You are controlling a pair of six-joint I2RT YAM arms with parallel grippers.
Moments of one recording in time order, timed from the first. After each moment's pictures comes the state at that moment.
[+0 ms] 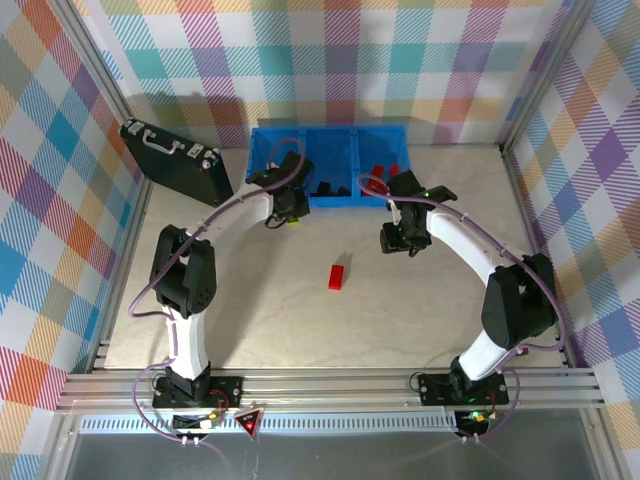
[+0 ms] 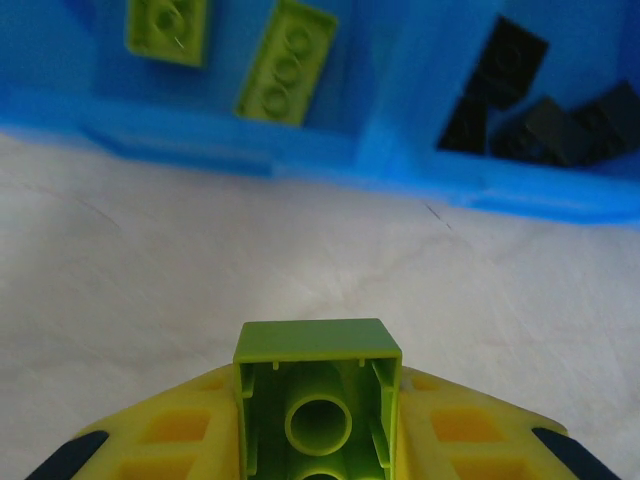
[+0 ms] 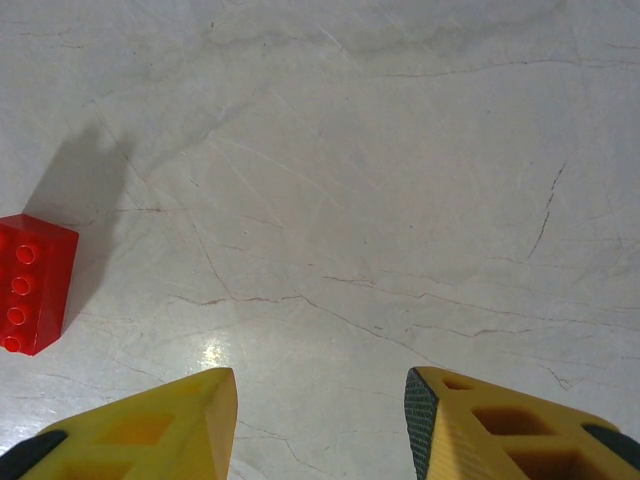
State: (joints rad) left arm -0.49 1.96 1.68 -0.79 -0.22 -0.60; right arm 0.42 1.63 1.32 -1.00 0.02 0.23
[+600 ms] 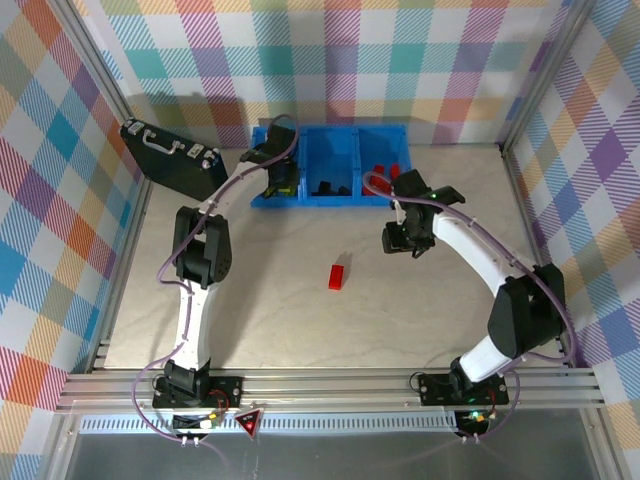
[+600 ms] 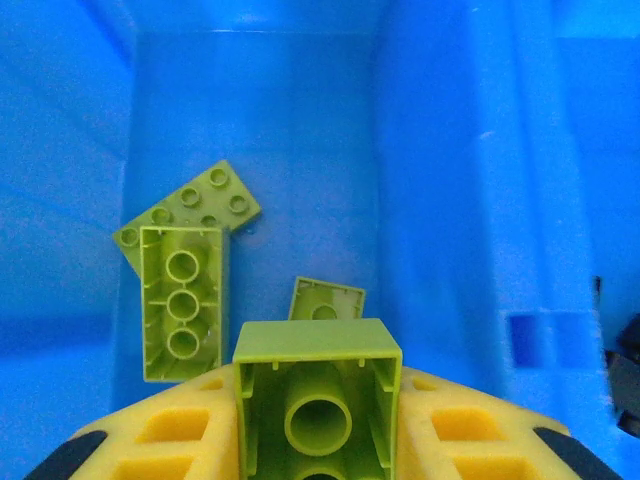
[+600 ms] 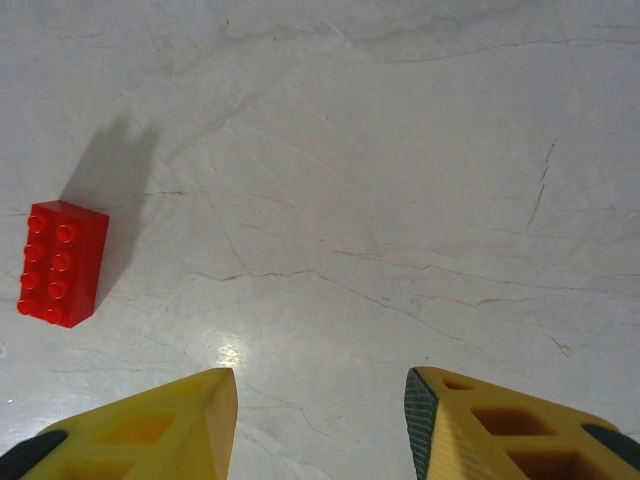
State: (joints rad) left arm -0.35 2.29 2.06 -0.67 -0.17 -0.30; right arm 0.42 1.55 1.32 -1.04 0.00 0.27
